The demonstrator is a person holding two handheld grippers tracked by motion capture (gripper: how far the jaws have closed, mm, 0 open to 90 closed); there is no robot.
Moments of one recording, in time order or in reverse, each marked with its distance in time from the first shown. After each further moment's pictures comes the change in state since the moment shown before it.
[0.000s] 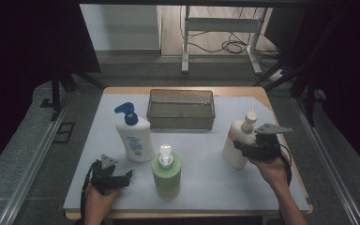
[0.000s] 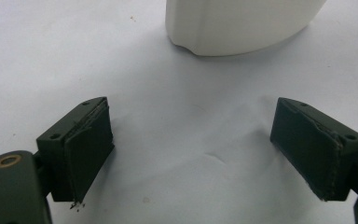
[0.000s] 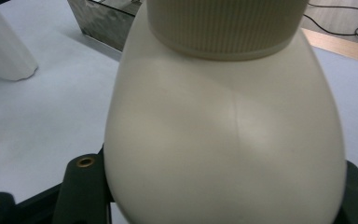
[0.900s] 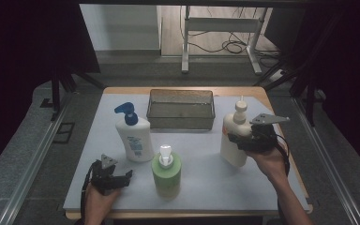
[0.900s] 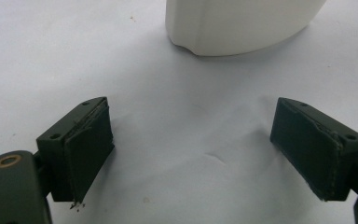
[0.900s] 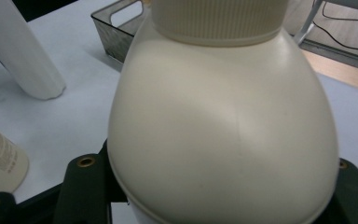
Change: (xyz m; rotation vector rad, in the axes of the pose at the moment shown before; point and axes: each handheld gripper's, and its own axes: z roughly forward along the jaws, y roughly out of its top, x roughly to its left) left arm 0.000 0.000 0.000 0.000 0.000 0.004; right arm 0.014 0.041 -0.004 -0.013 0.053 -0.043
